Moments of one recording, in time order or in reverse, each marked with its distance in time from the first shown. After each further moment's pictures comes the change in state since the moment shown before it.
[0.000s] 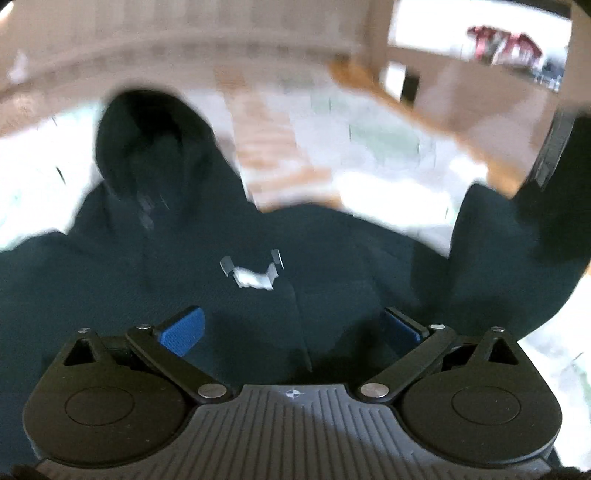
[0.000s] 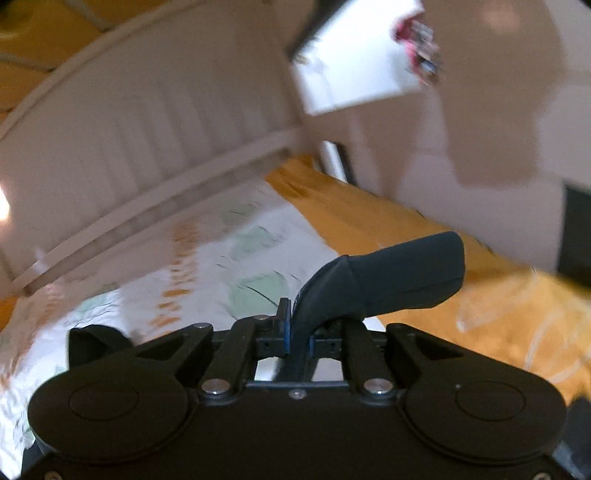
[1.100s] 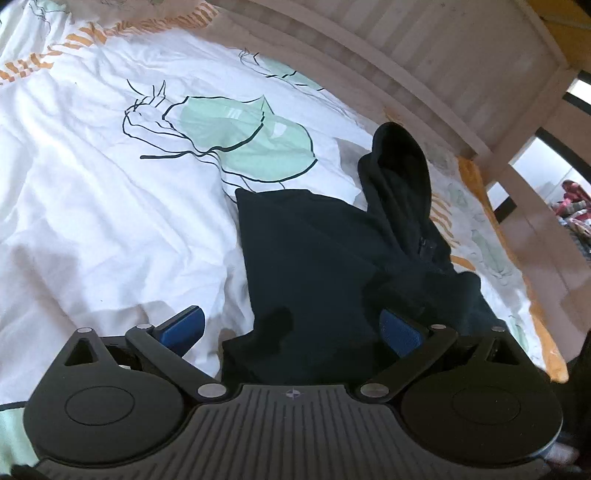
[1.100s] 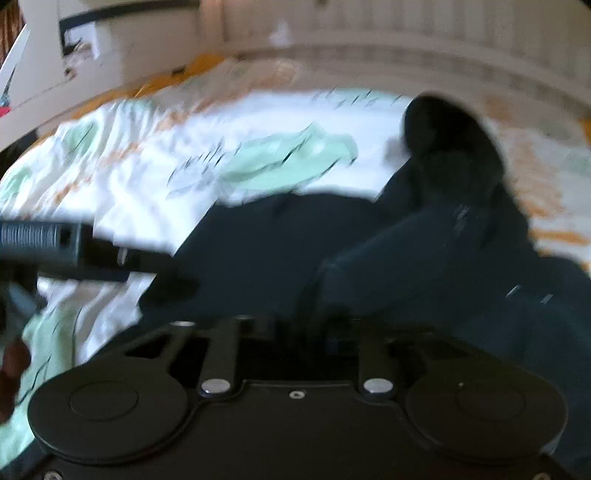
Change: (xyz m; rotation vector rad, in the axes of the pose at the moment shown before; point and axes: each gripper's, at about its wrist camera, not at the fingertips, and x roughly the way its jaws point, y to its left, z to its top) left arm -0.157 0.268 -0.071 -0.539 -0.104 -0.010; right arm 0.021 0.378 -0.280 -0.572 0.428 0.499
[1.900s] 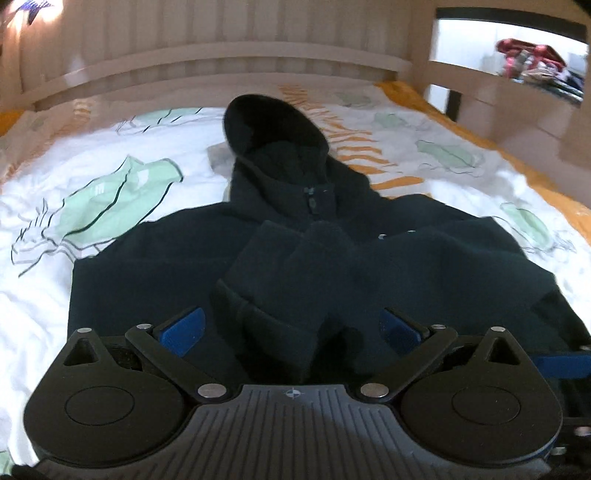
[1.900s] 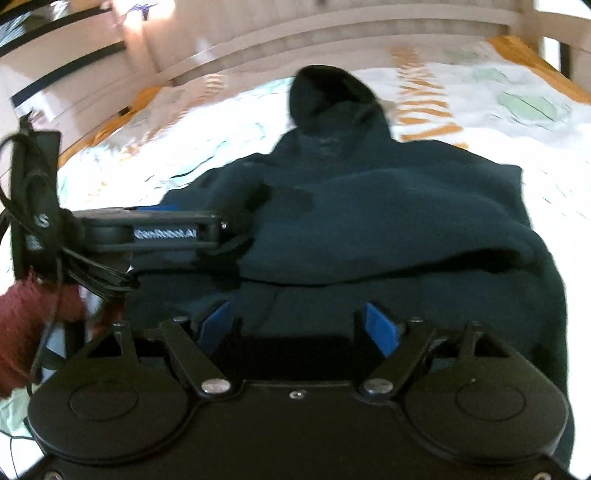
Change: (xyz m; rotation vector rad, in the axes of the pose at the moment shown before) left arm 0.060 -0.146 -0.062 0.513 -0.056 0.104; right arm -0.119 -0.080 -0.076 0.317 -0.011 -0.076
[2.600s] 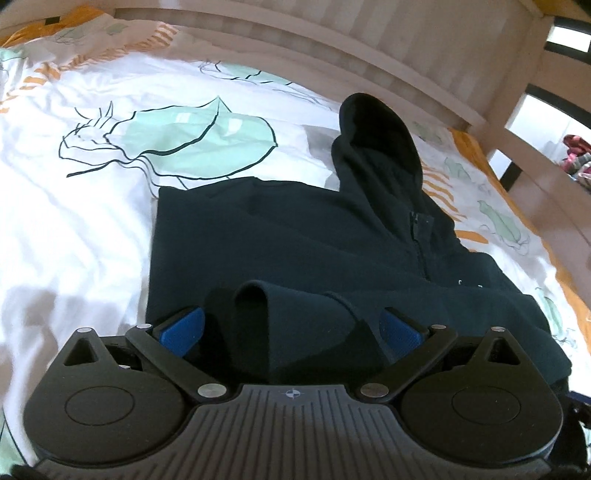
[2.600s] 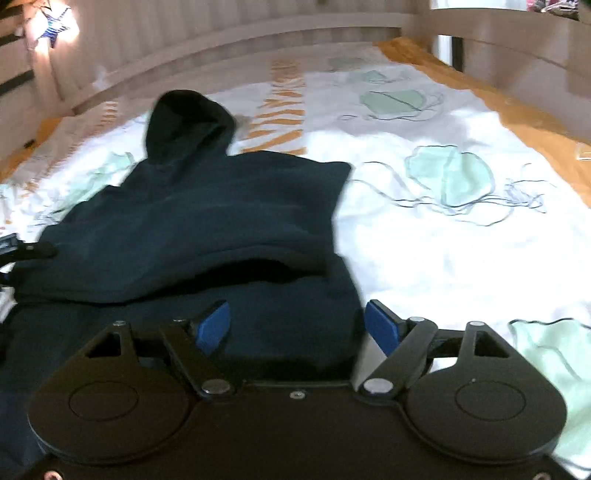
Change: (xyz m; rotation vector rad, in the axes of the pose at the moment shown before) left arm 0.007 0.103 -0.014 -0.349 0.021 -0.034; right arm -0.015 -0.102 -0.002 0.086 -0.059 -0.316
